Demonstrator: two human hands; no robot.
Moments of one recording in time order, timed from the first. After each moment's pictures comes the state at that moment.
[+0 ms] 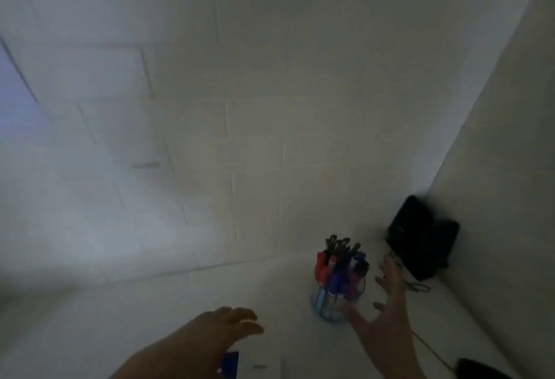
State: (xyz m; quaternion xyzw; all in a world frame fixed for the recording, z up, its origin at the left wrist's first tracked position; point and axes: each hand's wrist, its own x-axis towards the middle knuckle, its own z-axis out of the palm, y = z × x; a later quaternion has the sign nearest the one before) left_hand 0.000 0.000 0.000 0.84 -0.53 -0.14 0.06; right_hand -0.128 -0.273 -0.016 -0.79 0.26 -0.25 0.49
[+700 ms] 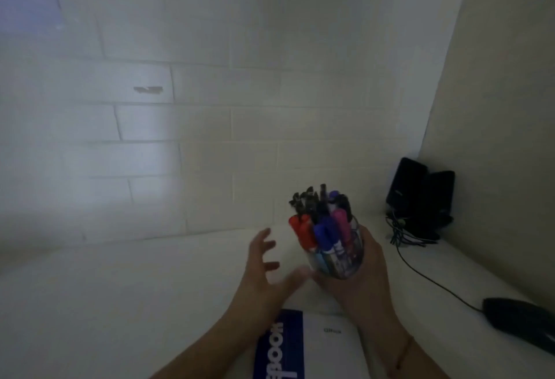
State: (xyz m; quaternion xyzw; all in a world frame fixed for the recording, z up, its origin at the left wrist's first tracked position) left_hand -0.068 -0.070 -0.114 0.71 -0.28 -0.08 0.64; right_hand -0.115 -0.256 -0.135 -0.83 0.12 -0.38 0.39
